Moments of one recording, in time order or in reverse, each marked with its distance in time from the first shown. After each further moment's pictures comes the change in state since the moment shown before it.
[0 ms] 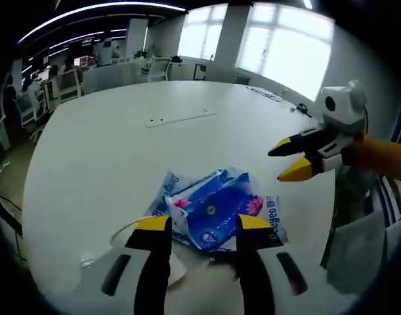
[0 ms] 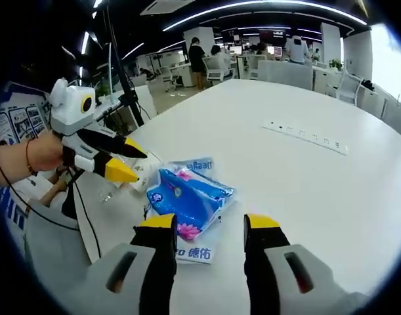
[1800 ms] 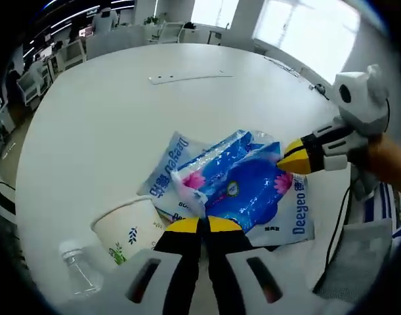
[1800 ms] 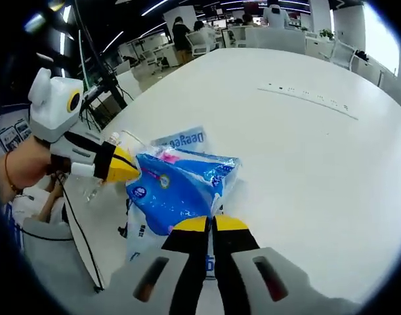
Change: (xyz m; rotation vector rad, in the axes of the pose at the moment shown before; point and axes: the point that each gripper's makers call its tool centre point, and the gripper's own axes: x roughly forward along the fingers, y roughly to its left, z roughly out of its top) left arm 0.036 0.013 -0.039 -0.081 0.218 0.058; right arm 0.048 -0.002 -0.033 0.122 0.151 -0.019
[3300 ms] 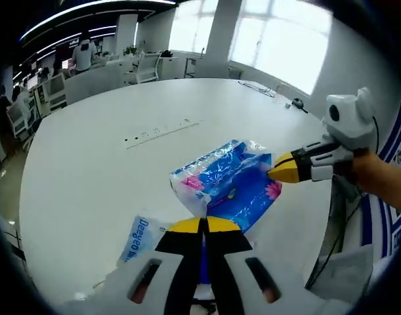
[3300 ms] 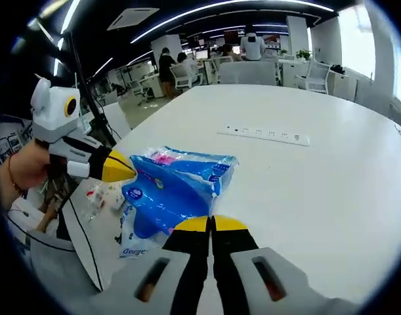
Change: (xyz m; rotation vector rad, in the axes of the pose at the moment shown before) left arm -0.023 -0.085 0.111 0.125 -0.178 -0.093; right arm -0.109 -0.063 0.035 0.039 -0.207 -0.112
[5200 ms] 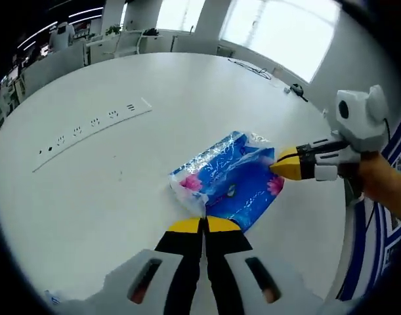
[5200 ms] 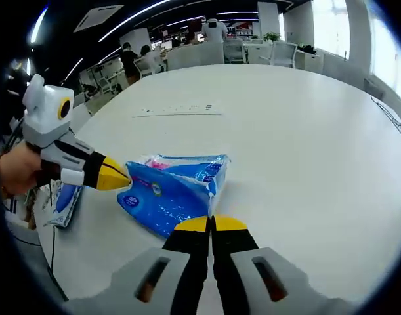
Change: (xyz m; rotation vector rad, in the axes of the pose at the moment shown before) left arm 0.215 -0.073 0.032 -0.025 0.135 -0.075; right arm 0.025 -0.212 -0.055 0.091 0.093 -0.138
